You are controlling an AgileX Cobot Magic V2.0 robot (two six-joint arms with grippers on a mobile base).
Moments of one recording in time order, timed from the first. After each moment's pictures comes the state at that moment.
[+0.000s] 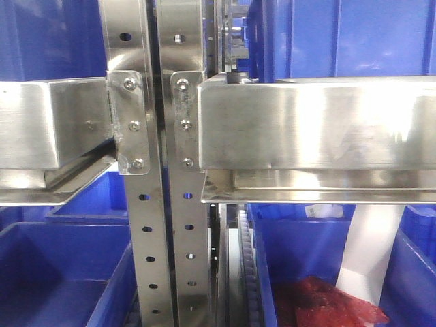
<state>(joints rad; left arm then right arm) -0.08 -0.01 0.03 -0.07 0.07 0.03 0.07 0.03 -0.51 -0.03 0.61 0.07</state>
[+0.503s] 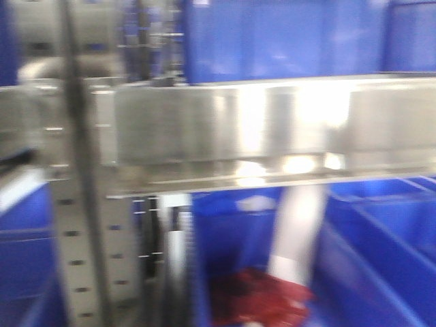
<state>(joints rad) -0.08 -0.01 0.03 -0.07 0.07 0.03 0.07 0.03 -0.51 -0.03 0.61 0.07</state>
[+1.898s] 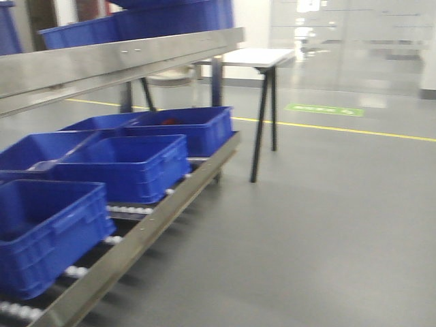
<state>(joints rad) -0.08 -0.01 0.03 -0.07 0.07 0.03 0.07 0.03 -0.51 -0.03 0.61 0.07</state>
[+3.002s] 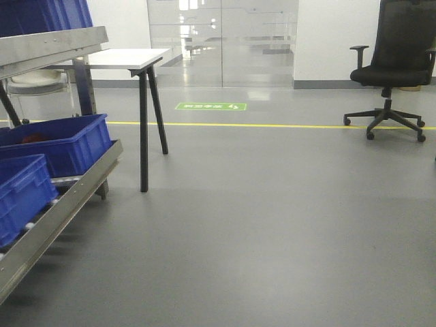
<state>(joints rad) -0.08 -0.01 0.03 -0.07 0.07 0.03 0.07 0.03 -0.51 -0.03 0.61 0.07</state>
